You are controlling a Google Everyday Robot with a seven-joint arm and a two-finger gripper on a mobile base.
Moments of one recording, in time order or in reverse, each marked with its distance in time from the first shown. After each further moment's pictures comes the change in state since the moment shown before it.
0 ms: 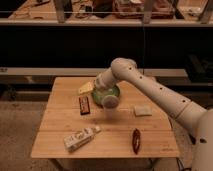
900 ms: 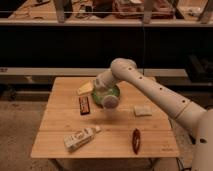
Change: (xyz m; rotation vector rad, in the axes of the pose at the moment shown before) arm -0.011 -0.014 0.011 0.035 -0.027 -0.018
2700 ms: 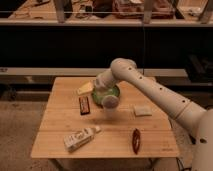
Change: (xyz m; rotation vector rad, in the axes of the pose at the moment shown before) arm 0.000 0.000 0.000 0.000 0.000 0.000
